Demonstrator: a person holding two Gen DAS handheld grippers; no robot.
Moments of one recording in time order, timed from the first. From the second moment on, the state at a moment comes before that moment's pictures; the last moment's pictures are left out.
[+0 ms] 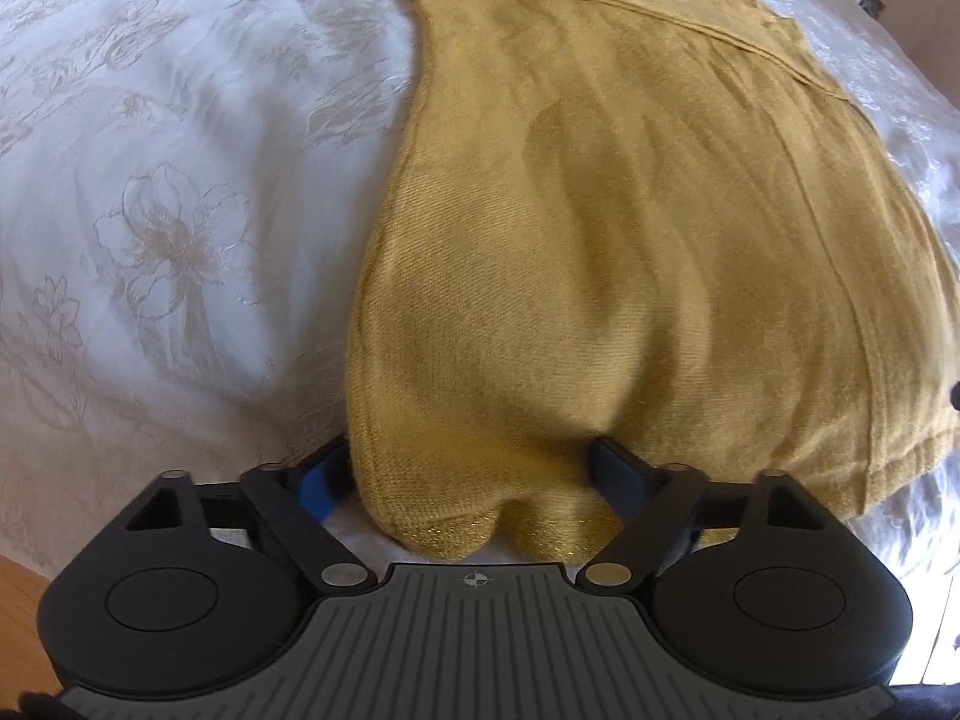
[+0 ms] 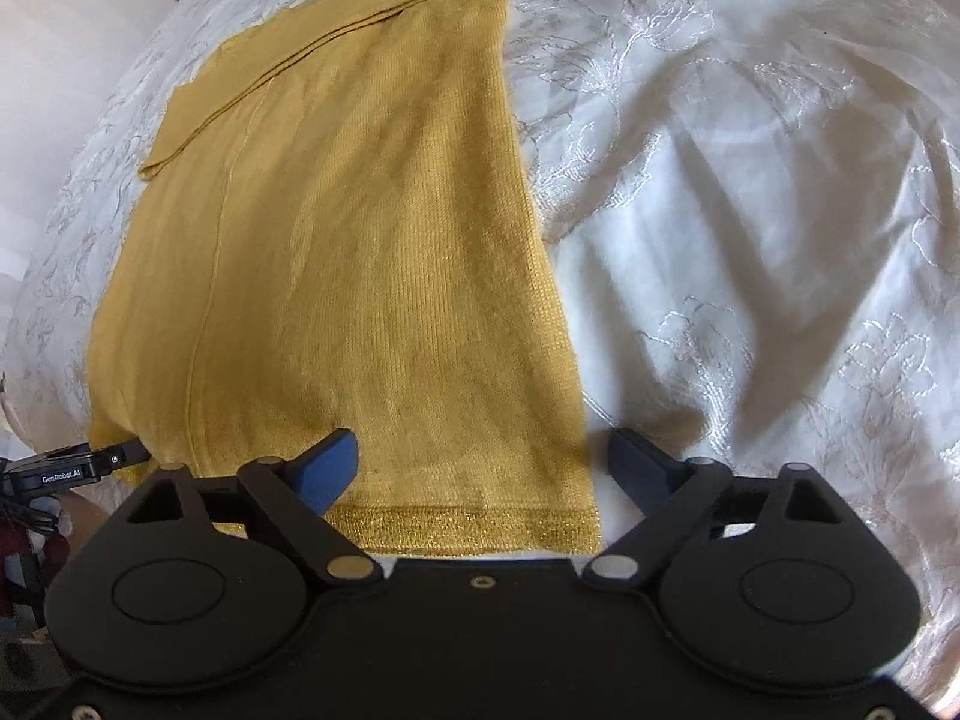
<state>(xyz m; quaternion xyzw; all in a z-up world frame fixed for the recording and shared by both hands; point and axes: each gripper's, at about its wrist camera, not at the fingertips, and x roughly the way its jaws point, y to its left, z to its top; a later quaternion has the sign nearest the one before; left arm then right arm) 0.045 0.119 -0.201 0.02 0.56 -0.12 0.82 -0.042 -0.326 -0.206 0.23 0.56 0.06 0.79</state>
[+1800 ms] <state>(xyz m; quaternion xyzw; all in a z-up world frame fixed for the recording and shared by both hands) 0.214 0.115 -0.062 -0.07 0.41 -0.15 0.90 0.126 -0.389 -0.118 0.34 0.38 0.09 0.85</state>
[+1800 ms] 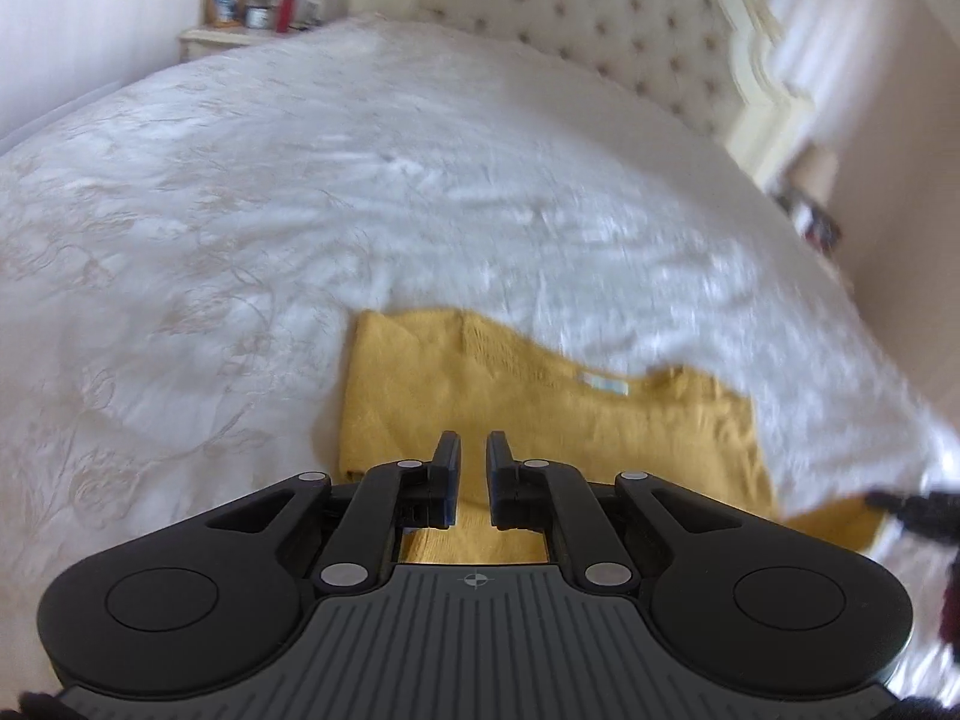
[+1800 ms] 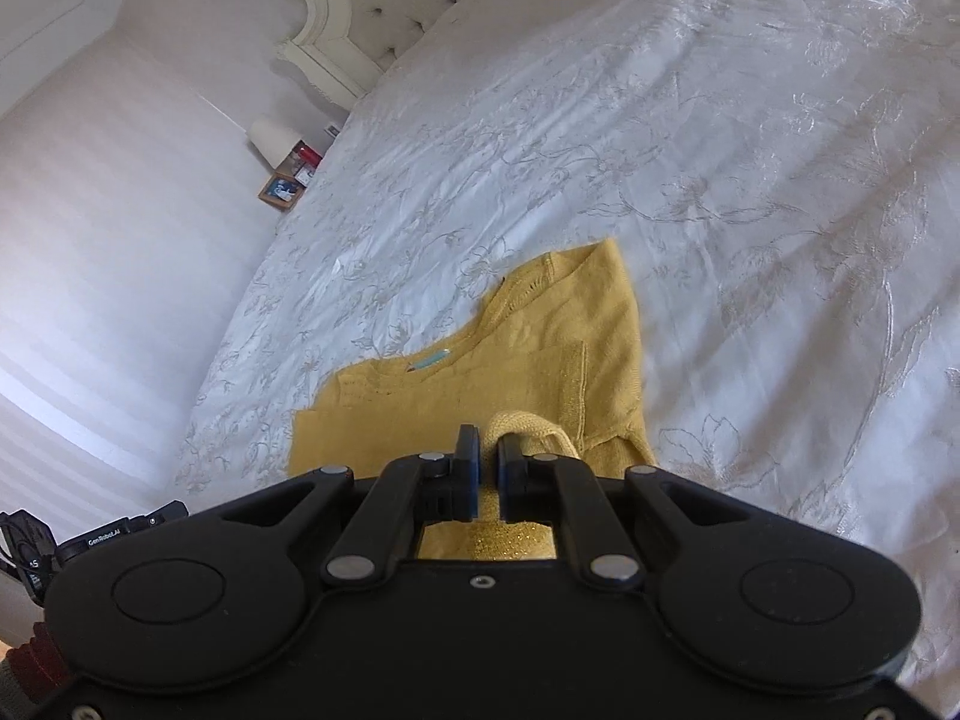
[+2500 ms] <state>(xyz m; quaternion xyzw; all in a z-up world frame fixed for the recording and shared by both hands) 0.245 0.106 -0.136 -0.03 0.51 -0.16 0.85 0.120 -0.361 -0.131 0.35 0.41 0.02 0.84</state>
